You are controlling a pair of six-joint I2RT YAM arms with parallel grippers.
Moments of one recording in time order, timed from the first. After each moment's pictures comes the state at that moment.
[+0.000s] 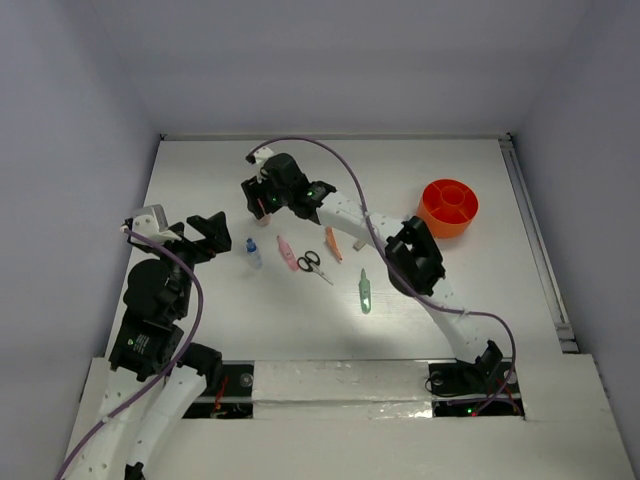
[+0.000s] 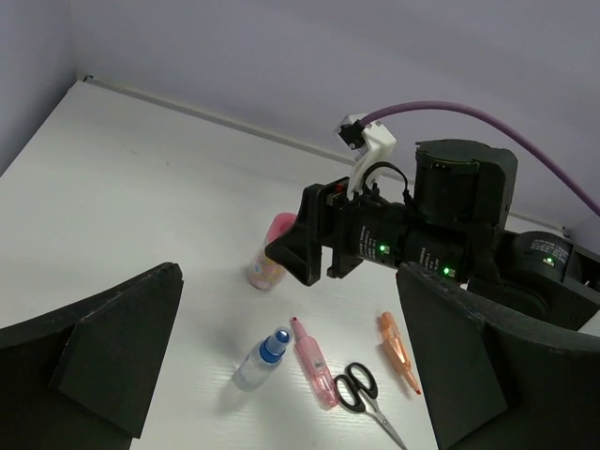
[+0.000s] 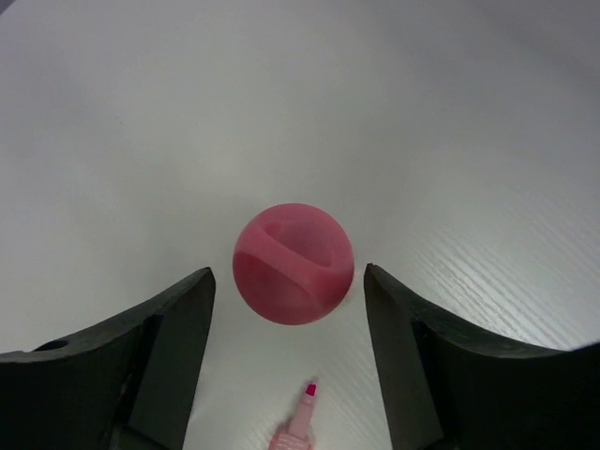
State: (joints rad) left arm -0.35 0.42 0.75 -0.31 -0.36 -0.37; right arm 0.85 2.44 2.21 -0.26 -0.06 0.13
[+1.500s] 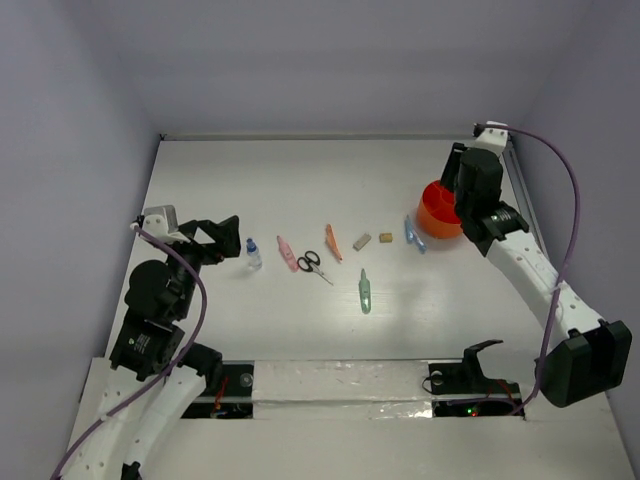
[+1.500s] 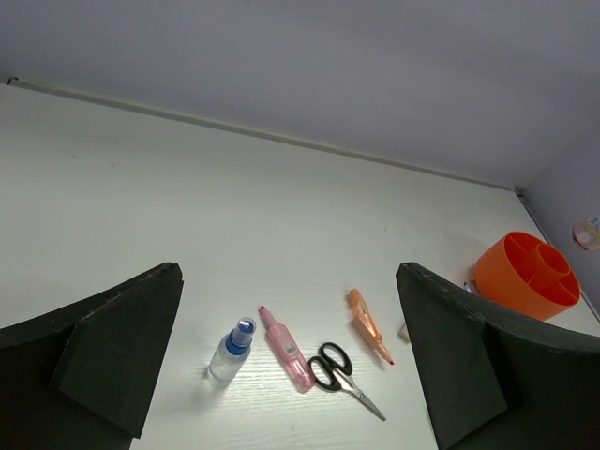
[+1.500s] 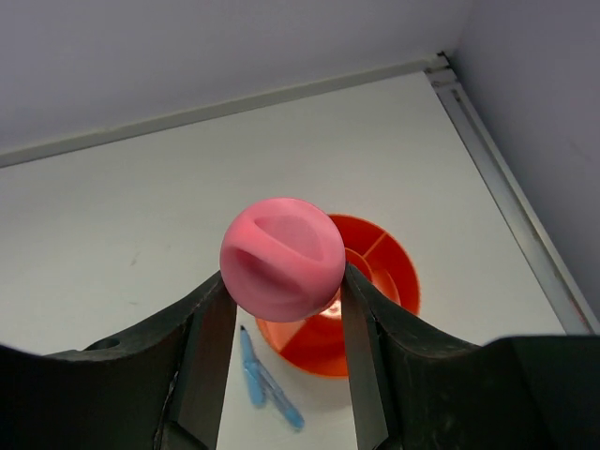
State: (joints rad) left arm -0.38 0.42 0.73 -0.29 -0.25 -0.35; right arm 0.32 1.22 1.12 -0.15 0.56 0.19
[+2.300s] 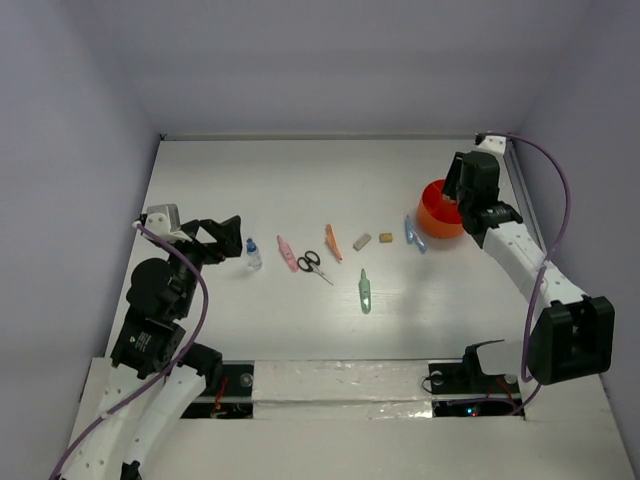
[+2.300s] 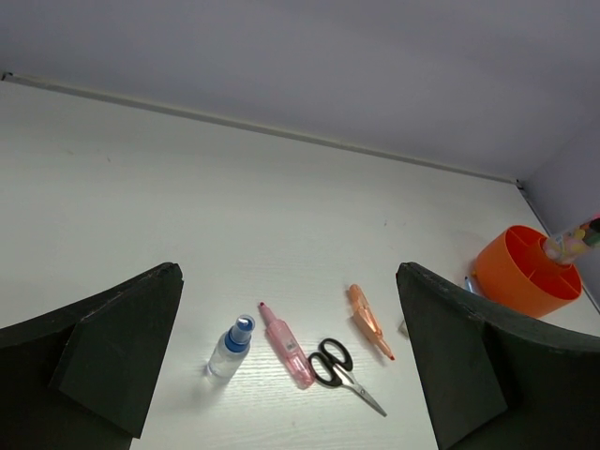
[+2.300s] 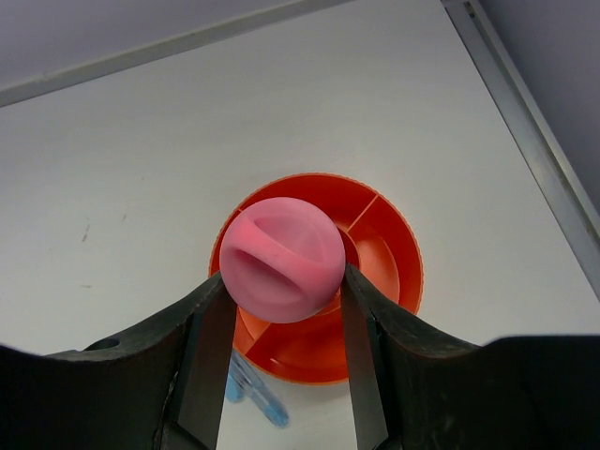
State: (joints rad) left arm -0.39 0.43 0.73 -0.29 -0.24 -0.35; right arm 0.18 1.32 1.04 -0.12 0.43 0.25
